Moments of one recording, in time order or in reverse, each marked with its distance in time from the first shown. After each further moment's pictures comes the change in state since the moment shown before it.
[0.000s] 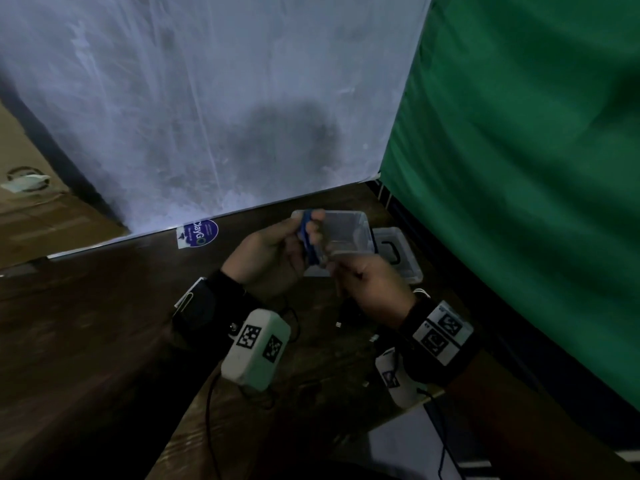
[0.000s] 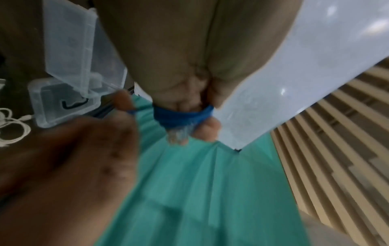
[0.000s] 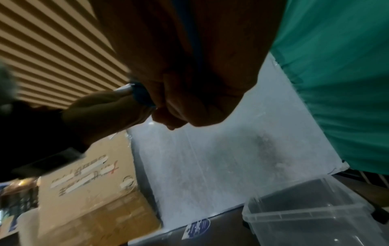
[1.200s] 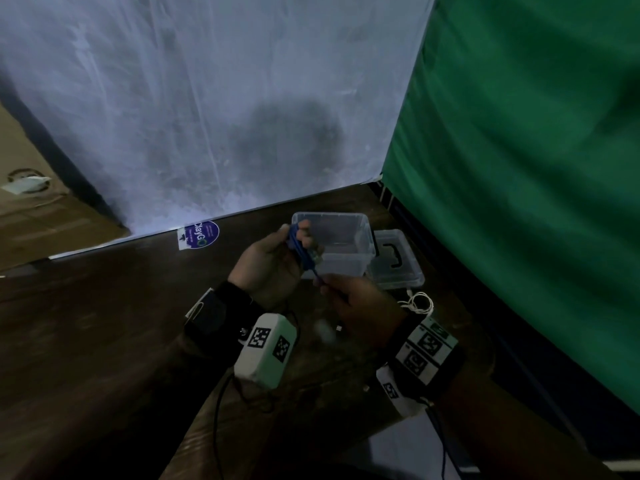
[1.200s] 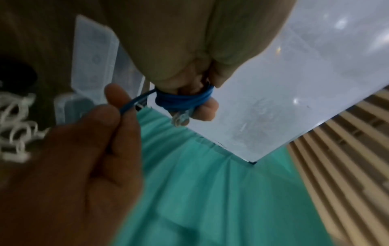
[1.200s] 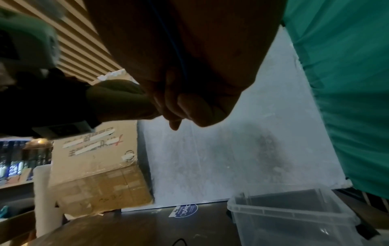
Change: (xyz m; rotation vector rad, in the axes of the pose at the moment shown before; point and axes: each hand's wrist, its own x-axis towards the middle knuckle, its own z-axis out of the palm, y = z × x) left_hand 0.013 -0.014 -0.037 -0.155 0.171 0.045; right_hand 0.000 0.021 0.022 -0.115 -0.056 0.011
